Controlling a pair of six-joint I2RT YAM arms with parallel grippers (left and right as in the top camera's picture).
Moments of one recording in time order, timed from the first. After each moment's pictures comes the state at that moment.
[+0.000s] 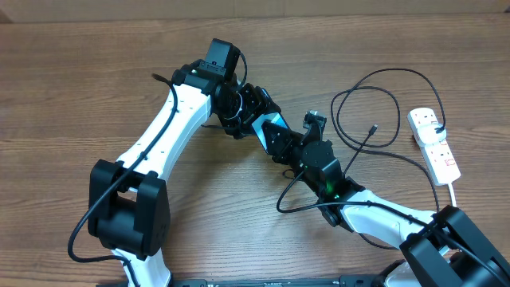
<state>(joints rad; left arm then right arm) -0.36 1.92 1.58 -0.90 0.57 -0.95 0.64 1.56 0.53 0.72 0.05 0.96</state>
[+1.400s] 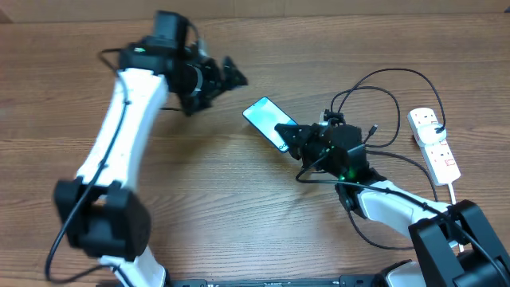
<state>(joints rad) -0.15 1.85 1.76 -1.10 0.48 -0.53 0.41 1.57 0.53 0.70 -0.46 1.50</state>
